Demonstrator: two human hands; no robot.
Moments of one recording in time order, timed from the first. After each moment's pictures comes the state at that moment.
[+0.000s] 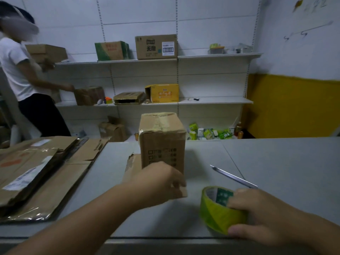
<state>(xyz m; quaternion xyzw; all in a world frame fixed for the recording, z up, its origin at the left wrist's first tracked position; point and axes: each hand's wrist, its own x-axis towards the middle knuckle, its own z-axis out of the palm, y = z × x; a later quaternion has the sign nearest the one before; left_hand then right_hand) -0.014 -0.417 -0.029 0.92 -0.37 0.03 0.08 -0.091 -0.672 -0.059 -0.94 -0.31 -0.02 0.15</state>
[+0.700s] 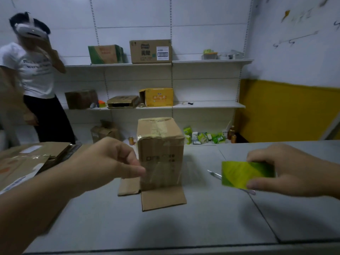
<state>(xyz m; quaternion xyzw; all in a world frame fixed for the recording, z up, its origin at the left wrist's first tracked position) -0.031 -0.348 0.044 0.88 -0.22 -0.06 0.41 -0.085 -0.687 0.031 -0.95 -0.26 -0.12 0.12</state>
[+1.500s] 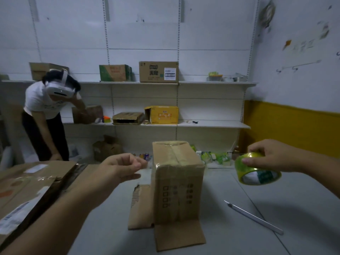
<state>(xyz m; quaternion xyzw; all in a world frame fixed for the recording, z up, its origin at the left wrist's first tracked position) 0.054 -0.308 0.012 0.72 -0.20 -0.03 0.66 0.036 -0.705 0.054 -0.98 -0.08 -0.06 0.20</state>
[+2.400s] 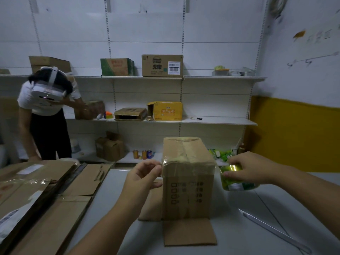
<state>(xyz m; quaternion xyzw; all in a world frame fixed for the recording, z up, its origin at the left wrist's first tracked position) 0.109 -0.357 -0.050 0.63 -0.15 0.05 0.76 0.114 -0.660 0.004 -1.00 -0.08 -0.02 0.05</state>
